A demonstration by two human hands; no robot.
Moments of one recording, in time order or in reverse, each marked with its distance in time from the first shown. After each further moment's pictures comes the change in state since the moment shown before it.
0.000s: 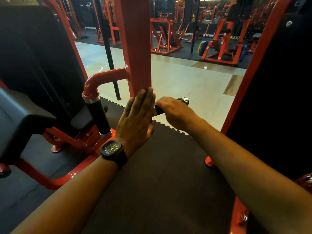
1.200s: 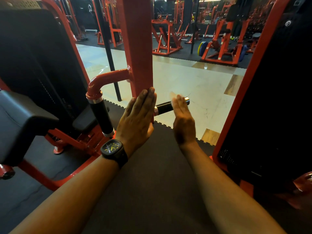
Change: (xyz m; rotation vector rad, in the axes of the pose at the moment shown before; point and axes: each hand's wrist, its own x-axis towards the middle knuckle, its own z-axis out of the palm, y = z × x) left_hand 0.000 -0.004 -0.006 -0.041 0.021 0.025; right_hand -0.028 -0.008 0.077 0.075 0.609 0.229
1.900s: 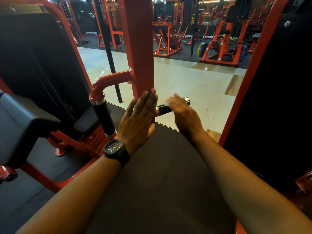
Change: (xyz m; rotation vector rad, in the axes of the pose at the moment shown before) left_hand -0.001 -0.005 0.003 0.101 -0.010 0.021; right_hand 0.028 0.014 -0.021 -0.140 -0.155 -0.198
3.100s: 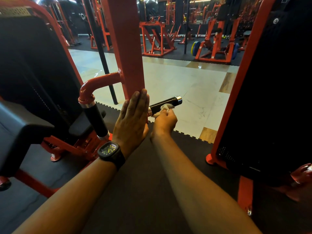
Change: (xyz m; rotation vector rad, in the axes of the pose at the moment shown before) left_hand 0.002 0.002 0.008 -0.125 0.016 -0.039; right_hand 0.029 -0.101 0.007 1.265 0.442 1.360
